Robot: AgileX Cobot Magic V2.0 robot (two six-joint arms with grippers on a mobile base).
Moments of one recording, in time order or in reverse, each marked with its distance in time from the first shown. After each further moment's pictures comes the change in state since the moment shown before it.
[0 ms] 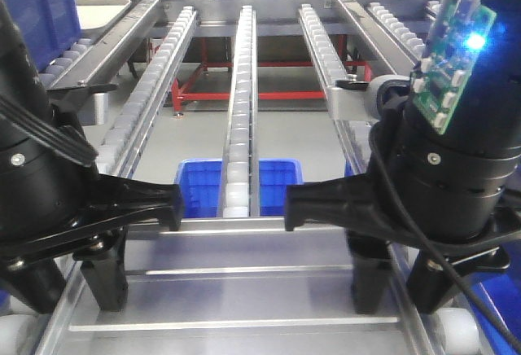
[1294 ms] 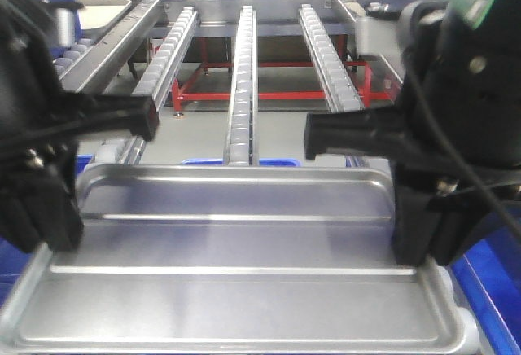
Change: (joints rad) left arm 0.013 -0.162 -0.097 -0.039 0.244 -0.005; right arm 0.002 -0.152 -0.062 0.008 0.213 0.062
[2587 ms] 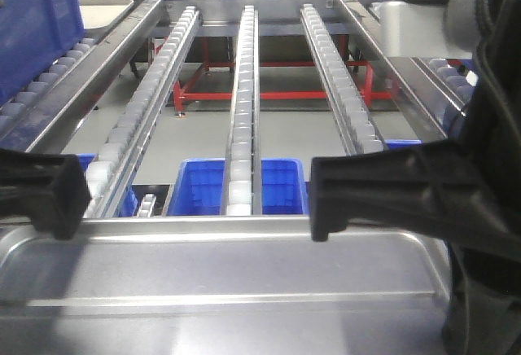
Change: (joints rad) left arm -0.338 -0.177 0.144 0.100 0.128 -0.354; right arm 0.338 -0.139 0.079 -0.078 0.144 0.346
